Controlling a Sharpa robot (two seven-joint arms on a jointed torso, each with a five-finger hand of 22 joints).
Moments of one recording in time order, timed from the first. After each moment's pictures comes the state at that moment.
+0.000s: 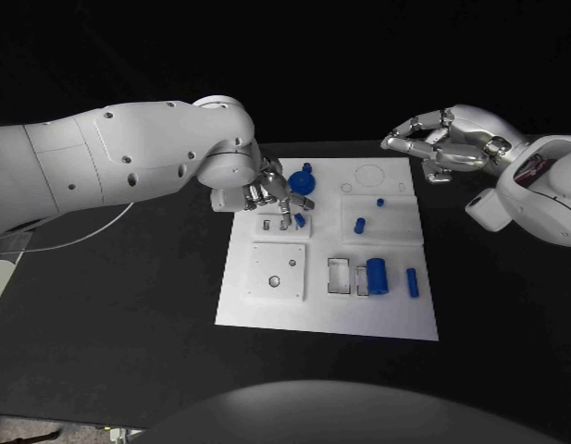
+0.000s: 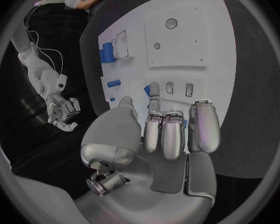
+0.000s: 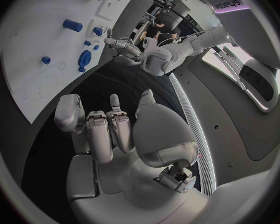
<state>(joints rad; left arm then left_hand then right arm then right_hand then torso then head) 1.51 -0.56 -0.22 1.35 -0.67 0.26 -0.70 1.01 0.11 -0.28 0.29 0.40 1.09 0.06 0.27 0.25 1.47 -0.02 1.57 1.31 1.47 -0.08 1.57 1.31 0.08 1.44 0.02 1.42 1.27 1.46 -1.00 -0.21 1.63 -0.72 -0.21 0.21 1.15 0.13 -0.25 0.29 0.11 0.67 0.13 0.40 0.48 1.46 0.09 1.53 1.31 1.46 0.06 1.55 1.31 0.10 1.19 0.16 1.25 1.31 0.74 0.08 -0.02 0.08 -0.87</state>
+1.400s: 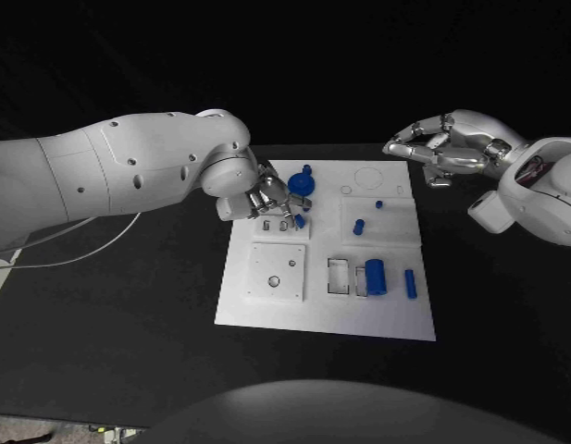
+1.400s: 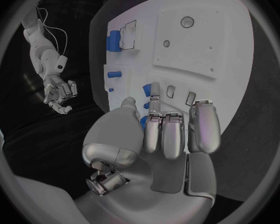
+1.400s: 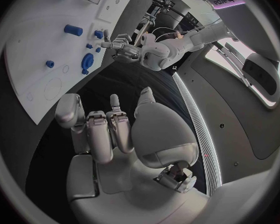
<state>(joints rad) 1.46 -0.56 -0.23 1.30 -0.54 0.16 -0.70 1.05 0.14 -0.28 0.29 0.46 1.11 0.06 0.24 0.26 1.47 -0.02 1.57 1.31 1.47 -0.08 1.57 1.31 0.08 1.44 0.03 1.42 1.27 1.46 -0.99 -0.22 1.61 -0.68 -0.17 0.18 1.22 0.14 -0.26 0.28 0.14 0.67 0.13 0.39 0.47 1.45 0.09 1.52 1.31 1.46 0.06 1.55 1.31 0.10 1.16 0.17 1.23 1.31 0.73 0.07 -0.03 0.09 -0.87</state>
